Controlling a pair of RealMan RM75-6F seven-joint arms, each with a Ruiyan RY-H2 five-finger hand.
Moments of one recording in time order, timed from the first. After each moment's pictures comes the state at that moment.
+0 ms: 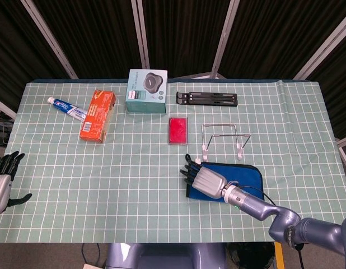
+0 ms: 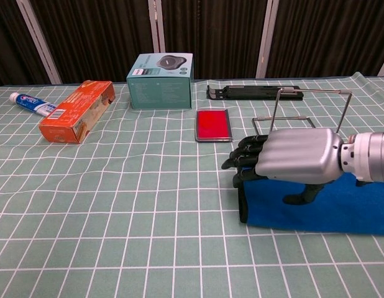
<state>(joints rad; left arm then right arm) -0.13 -1.09 -0.05 -1.65 1.36 1.36 0.11 0.82 -1.43 0.01 -1.40 -1.76 0.72 -0.35</state>
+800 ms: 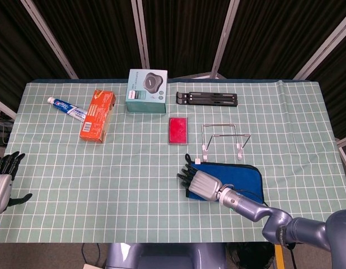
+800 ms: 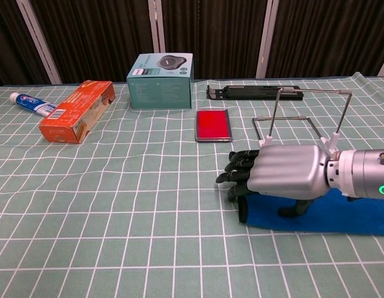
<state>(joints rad) -0.14 -1.10 -0.05 -1.64 1.34 1.35 0.11 0.85 -1.51 -0.03 -1.33 -1.72 0.73 -0.37</state>
